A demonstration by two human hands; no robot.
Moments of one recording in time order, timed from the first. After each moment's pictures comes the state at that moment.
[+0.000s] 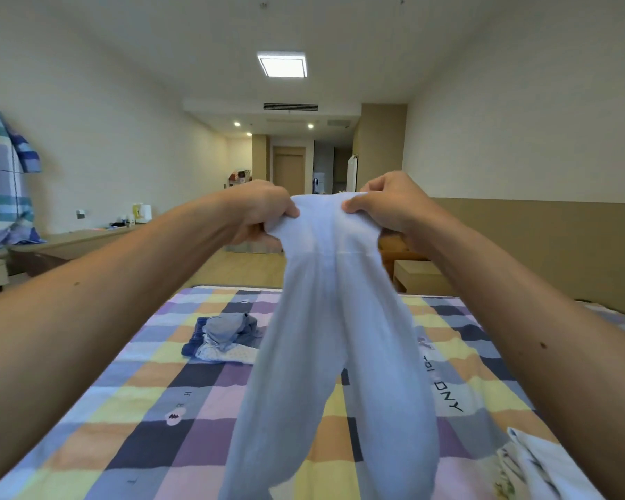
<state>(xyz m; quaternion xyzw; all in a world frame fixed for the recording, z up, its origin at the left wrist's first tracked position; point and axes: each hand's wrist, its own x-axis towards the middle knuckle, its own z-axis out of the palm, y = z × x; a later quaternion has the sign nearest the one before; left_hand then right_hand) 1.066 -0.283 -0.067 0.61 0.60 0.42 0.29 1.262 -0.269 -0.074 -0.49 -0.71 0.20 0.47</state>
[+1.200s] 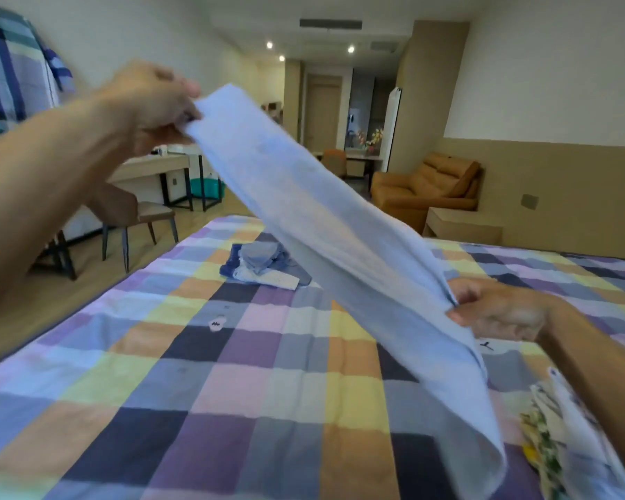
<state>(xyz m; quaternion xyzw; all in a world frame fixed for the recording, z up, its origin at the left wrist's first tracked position) 0.916 -0.311 -0.099 0.50 0.58 0.62 0.17 1.354 -0.256 -0.259 -0.29 -0.69 0.65 0.14</state>
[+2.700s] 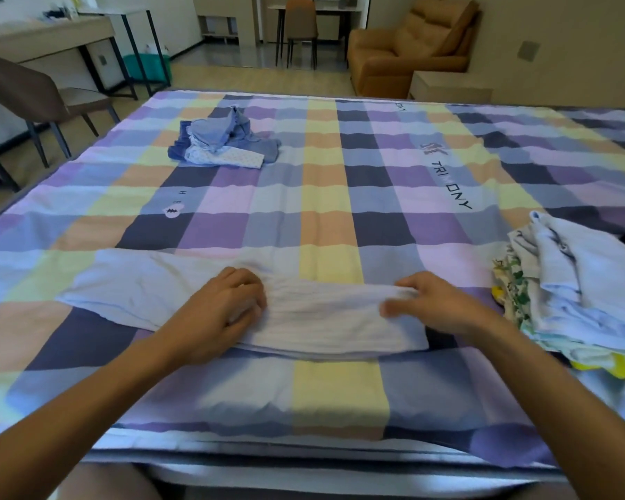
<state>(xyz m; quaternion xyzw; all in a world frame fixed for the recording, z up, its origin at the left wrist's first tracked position) 0.989 -0.369 -0.485 0.86 0.46 0.21 0.10 1.340 -0.333 -0.446 -0.61 -0.68 0.39 0.14</state>
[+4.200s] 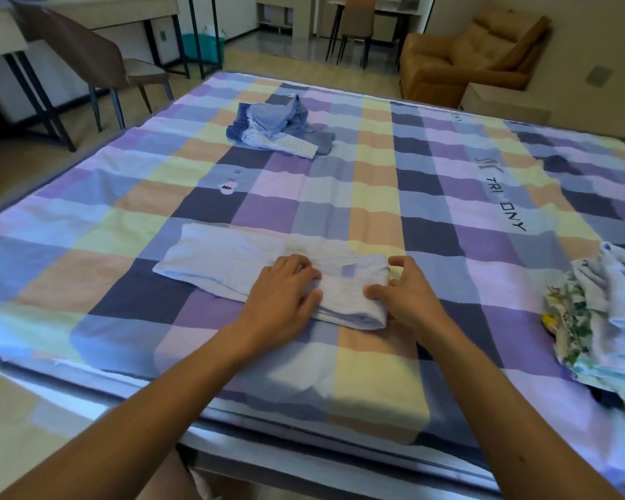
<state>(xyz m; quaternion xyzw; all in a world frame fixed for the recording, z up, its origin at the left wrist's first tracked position) 1.022 -0.373 -0.511 0.76 0.61 0.24 0.07 1.239 -0.330 -0.463 -0.65 -0.58 0.42 0.25</state>
